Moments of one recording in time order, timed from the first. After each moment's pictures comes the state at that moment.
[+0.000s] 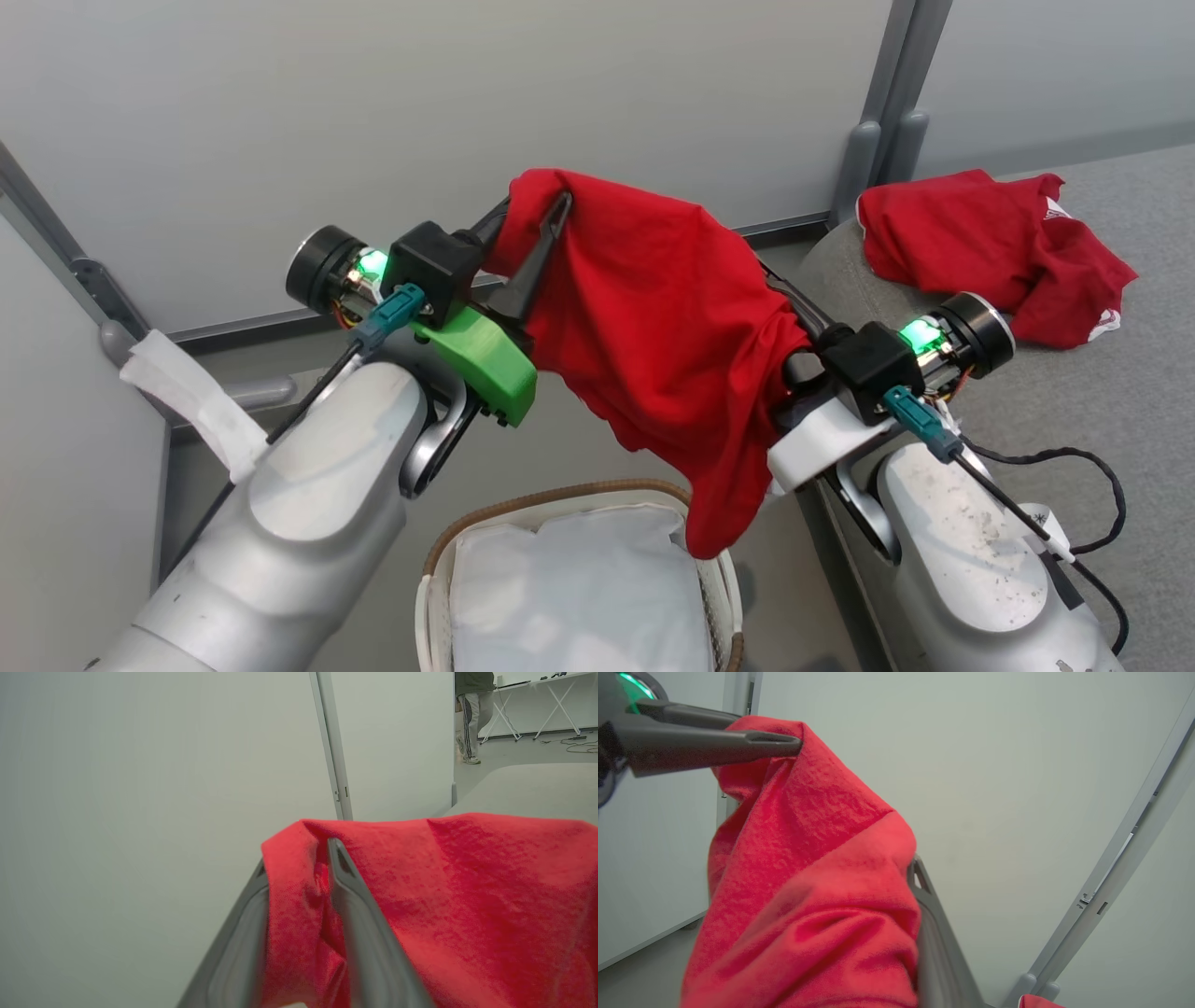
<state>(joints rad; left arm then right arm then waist) -0.79 0.23 -0.80 0.51 -0.51 -0.09 -0.25 -0.45 -0.05 0.30 0.28 -0.08 0.13 -0.26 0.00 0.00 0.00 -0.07</state>
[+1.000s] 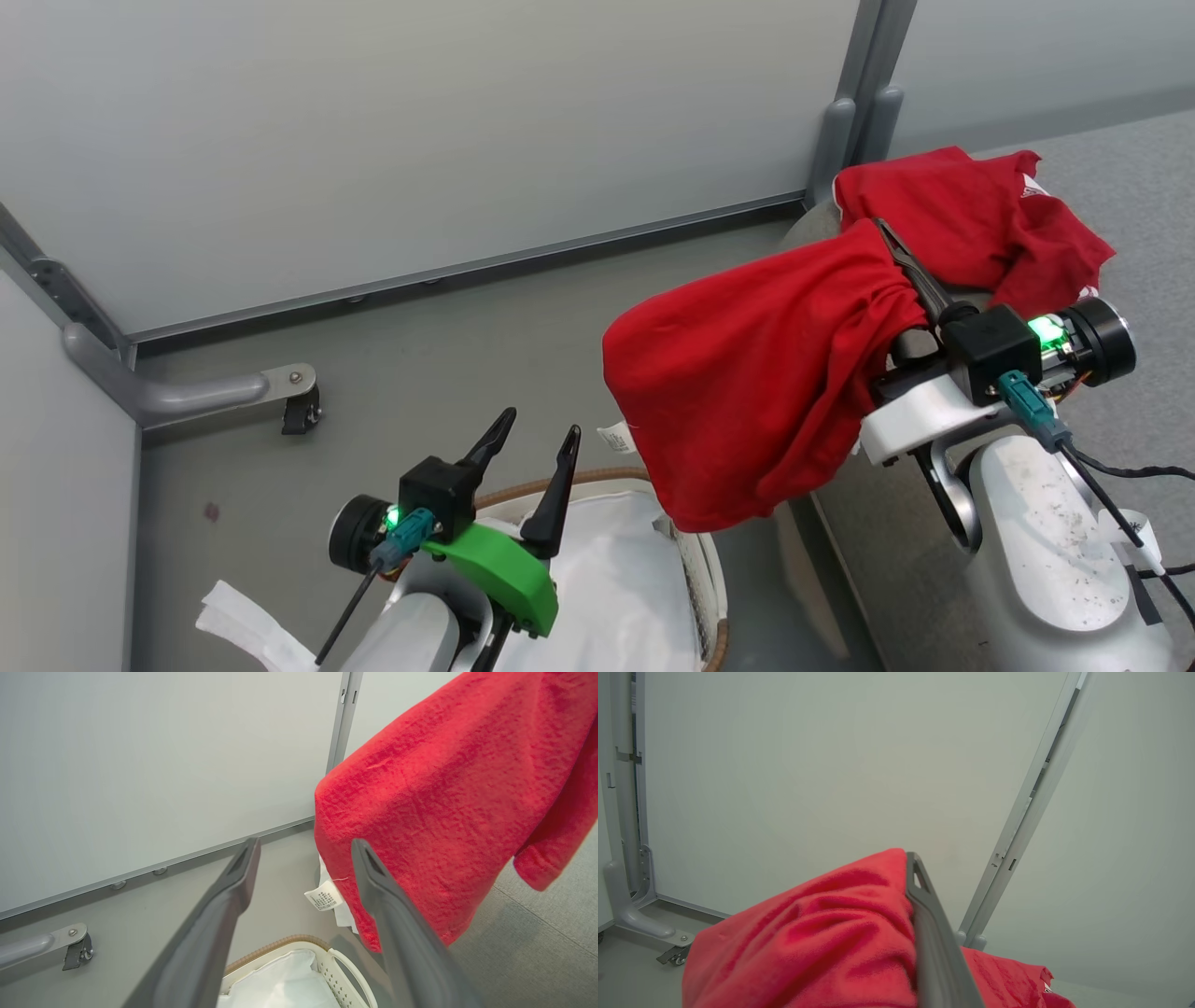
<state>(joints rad) -0.31 0.07 -0.55 0.51 -0.40 -0.12 -0.26 -0.40 -0.07 0.08 0.23 -0.13 0.13 -0.26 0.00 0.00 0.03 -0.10</state>
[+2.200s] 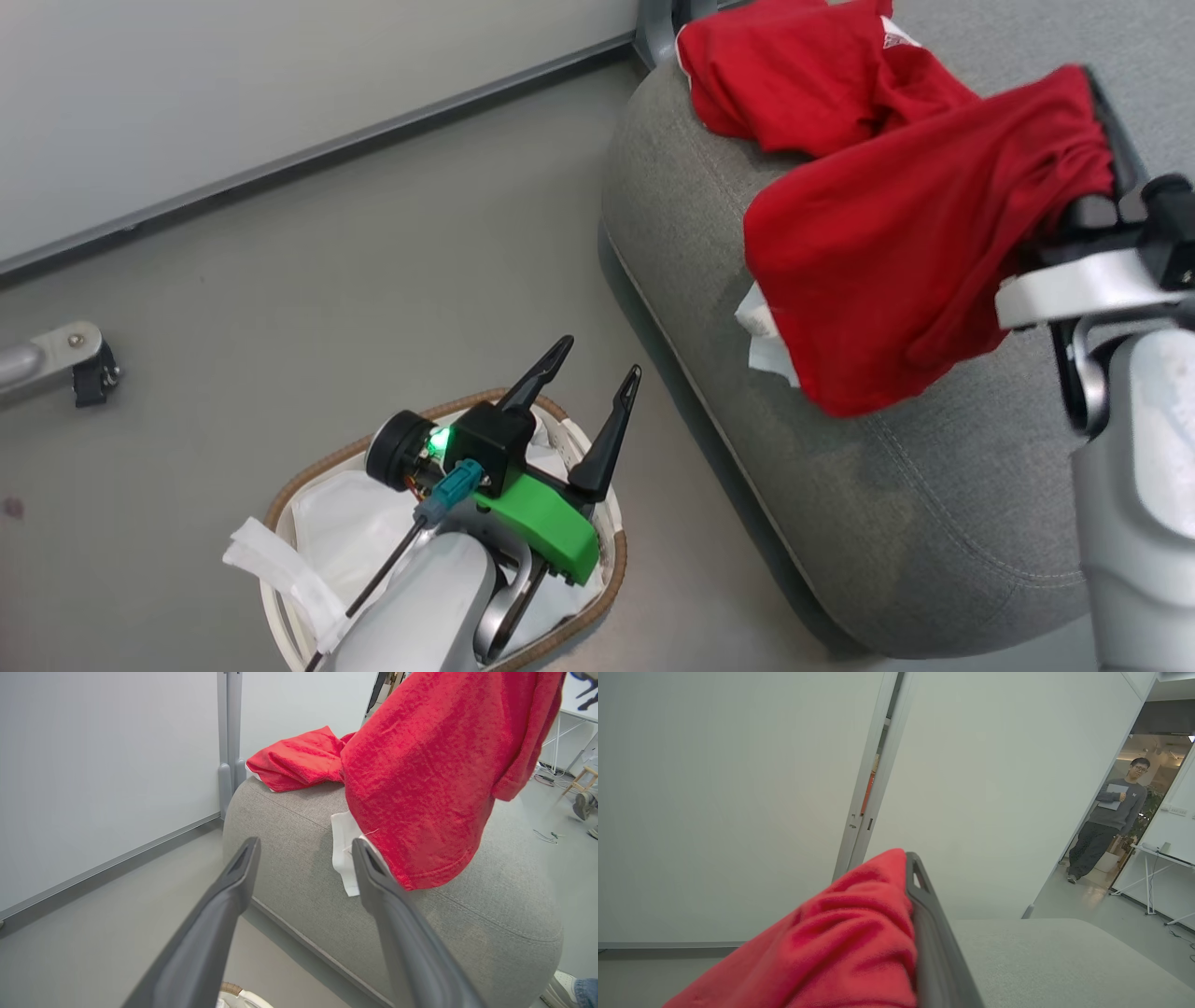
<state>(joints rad) -0.40 0.06 -0.61 0.43 -0.34 -0.13 -0.26 -0.53 -0.08 -0.16 0.18 -0.13 0.13 -0.26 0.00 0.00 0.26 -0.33</state>
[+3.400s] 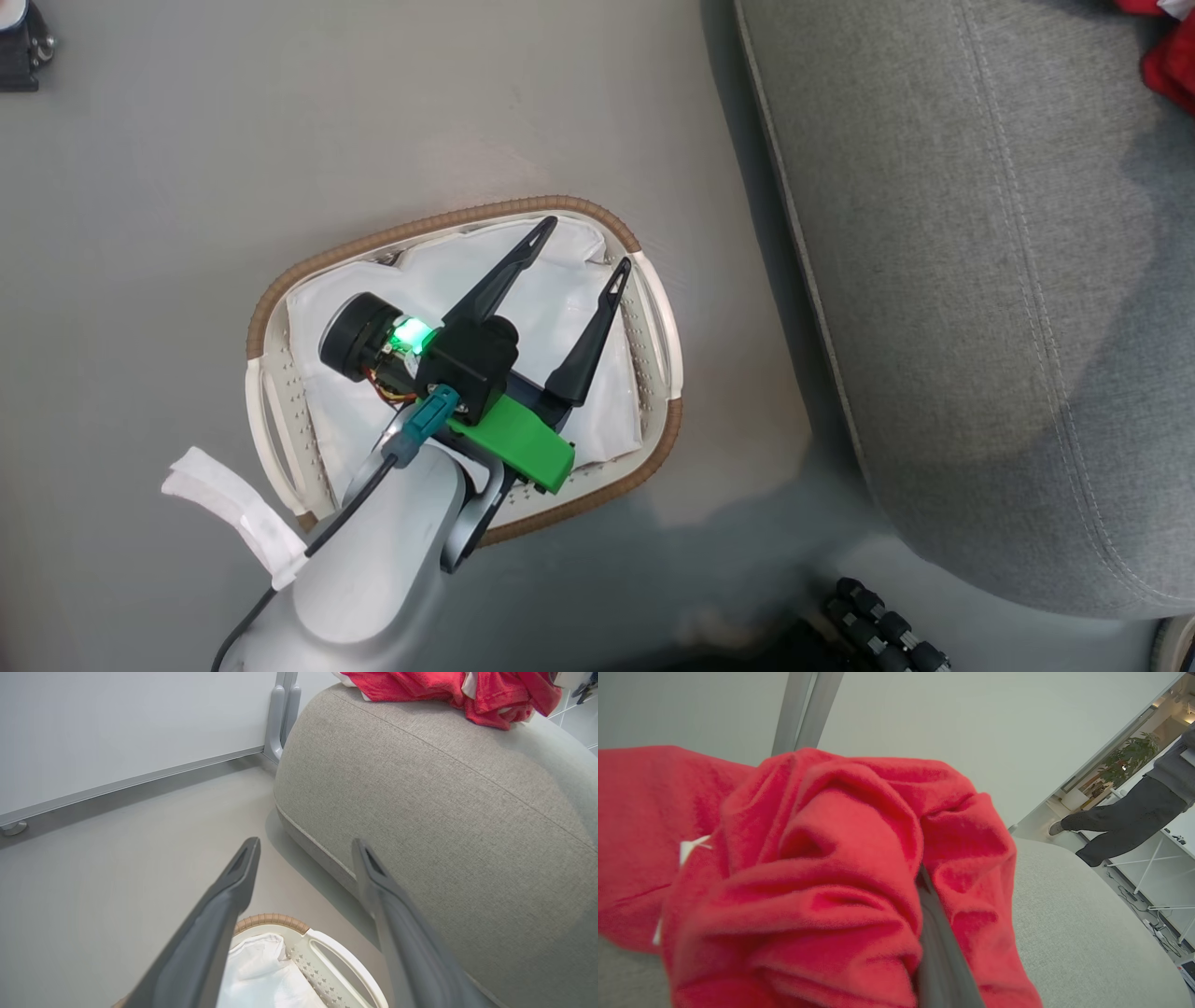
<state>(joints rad) -0.55 0.13 -0.62 0.33 -0.26 -0.13 -0.26 -0.87 -0.29 -0.45 0.54 -0.25 0.13 -0.26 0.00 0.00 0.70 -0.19</state>
